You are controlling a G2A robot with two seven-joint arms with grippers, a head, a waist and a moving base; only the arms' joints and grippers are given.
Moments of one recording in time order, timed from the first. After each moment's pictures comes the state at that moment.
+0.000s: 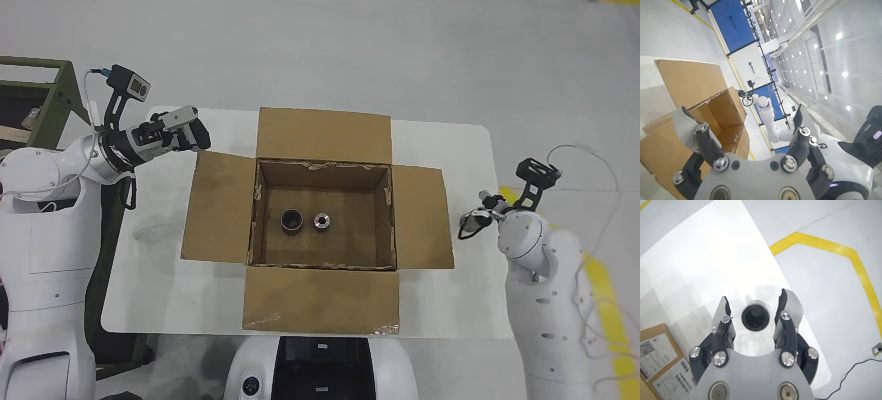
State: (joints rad) left arm 1.07 -0.95 -1.67 -1.50 -0.49 -0.19 -1.24; right arm -1.31 -1.30 1.58 -1.73 -1.21 0.50 0.93
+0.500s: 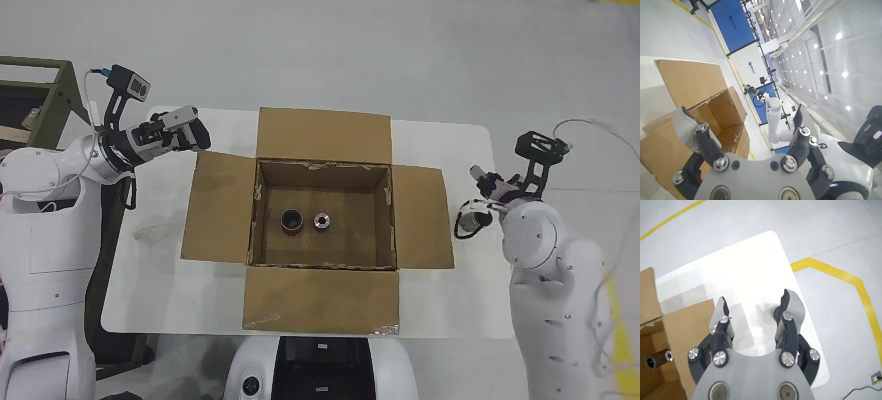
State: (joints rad) left arm 1.07 -0.95 -1.67 -1.50 -0.49 -0.19 -1.24; right arm -1.33 -1.30 1.53 -2.04 -1.23 0.44 1.03
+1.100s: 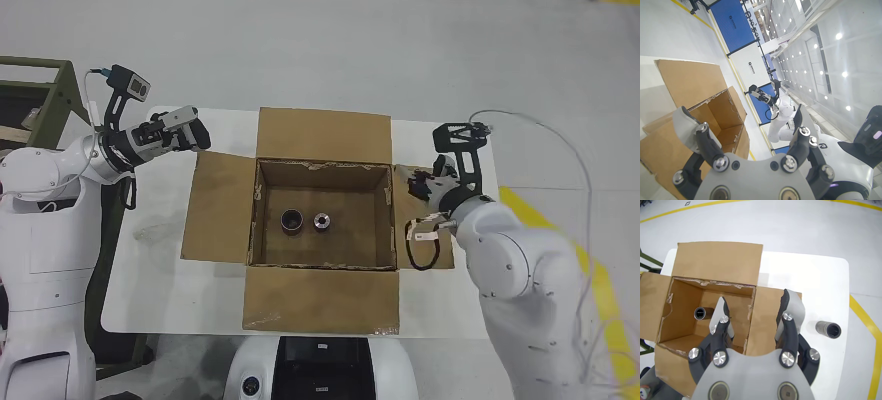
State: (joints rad) left arm 1.07 -0.95 -1.67 -1.50 -0.49 -0.19 -1.24; right arm -1.25 -1.31 1.27 -2.20 -1.18 0.28 1.13
